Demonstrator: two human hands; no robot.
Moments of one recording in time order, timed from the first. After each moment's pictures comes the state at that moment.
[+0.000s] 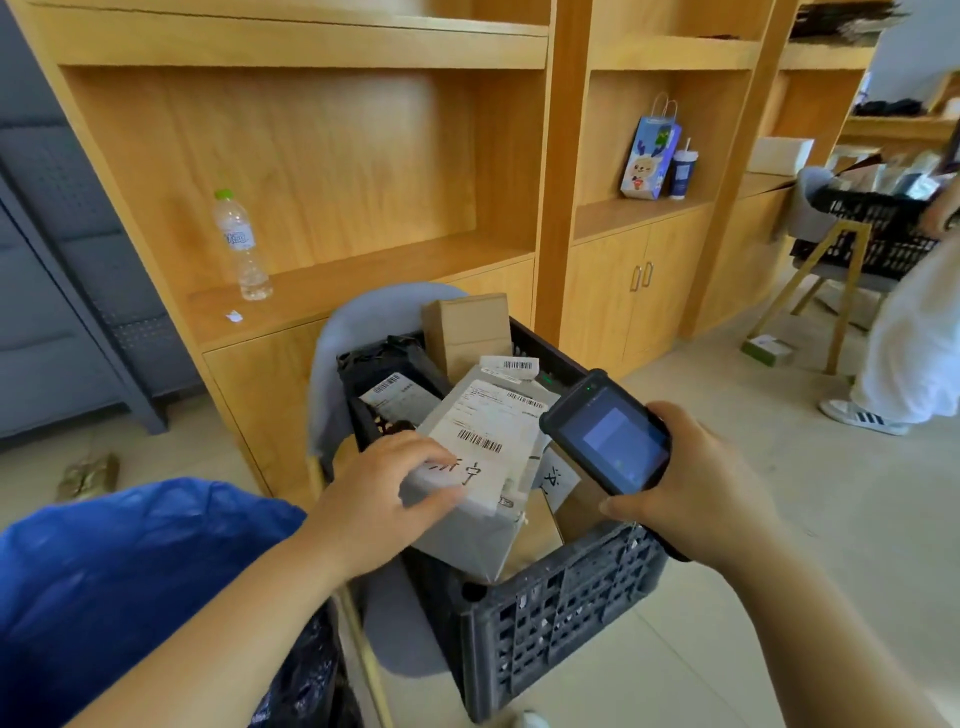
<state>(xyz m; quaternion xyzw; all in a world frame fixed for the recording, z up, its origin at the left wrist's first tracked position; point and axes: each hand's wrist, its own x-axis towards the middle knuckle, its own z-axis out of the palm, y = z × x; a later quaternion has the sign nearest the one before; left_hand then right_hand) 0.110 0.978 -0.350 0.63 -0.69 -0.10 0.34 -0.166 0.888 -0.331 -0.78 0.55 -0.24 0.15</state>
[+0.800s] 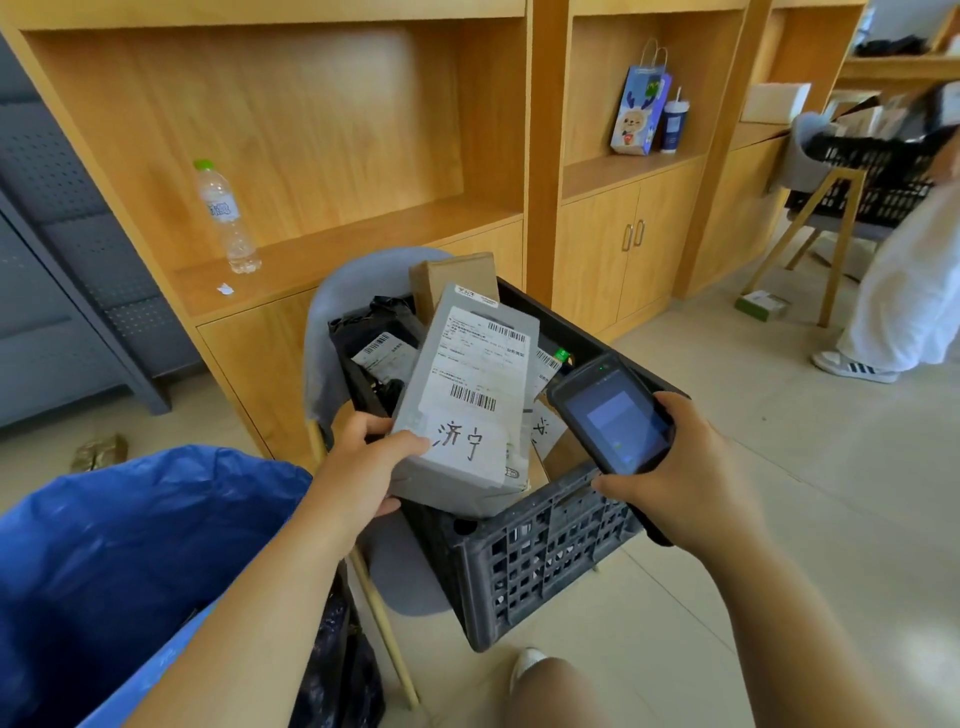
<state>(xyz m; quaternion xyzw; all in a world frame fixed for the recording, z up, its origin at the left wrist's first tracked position) 0.088 1.000 -0.360 0.71 -0.32 -0.38 0.50 -0.185 0.925 -0.364 -0.72 0.58 -0.32 0.21</state>
